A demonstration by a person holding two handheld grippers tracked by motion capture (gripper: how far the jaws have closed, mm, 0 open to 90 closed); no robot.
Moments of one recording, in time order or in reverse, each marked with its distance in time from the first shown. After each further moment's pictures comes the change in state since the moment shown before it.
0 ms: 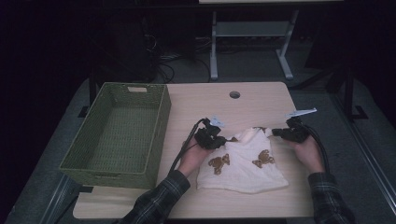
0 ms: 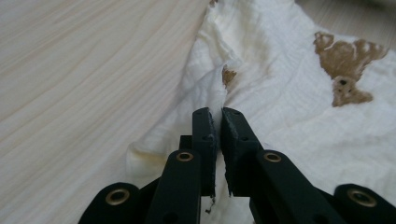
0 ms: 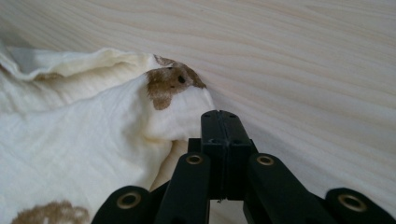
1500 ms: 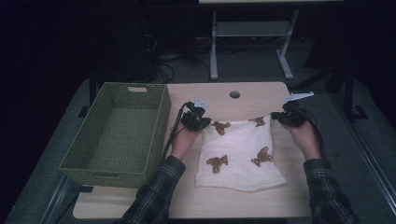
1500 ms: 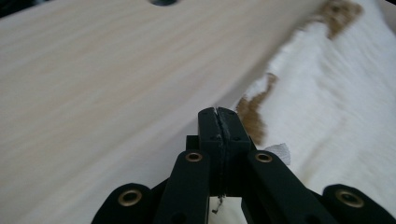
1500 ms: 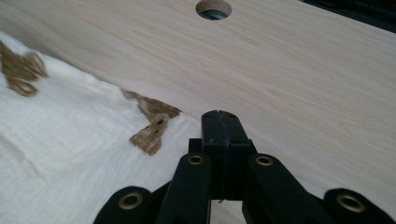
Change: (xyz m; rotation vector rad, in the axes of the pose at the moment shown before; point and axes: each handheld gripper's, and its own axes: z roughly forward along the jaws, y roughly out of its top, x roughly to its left) left arm 0.064 0.015 -0.020 -0.080 0.192 -0.117; right arm 0.007 0.054 -0.011 -0.065 -0.111 -0.092
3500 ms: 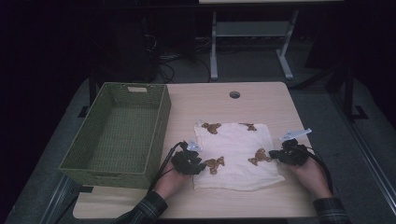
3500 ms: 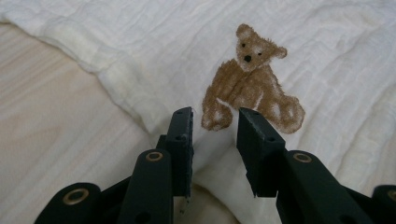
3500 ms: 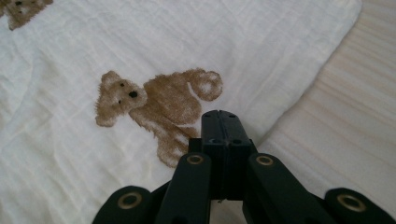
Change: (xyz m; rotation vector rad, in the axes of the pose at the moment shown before) left arm -0.063 -0.109 -0.047 0.186 -0.153 0.099; right arm 0.060 -0.093 -0.026 0.154 0.157 -0.062
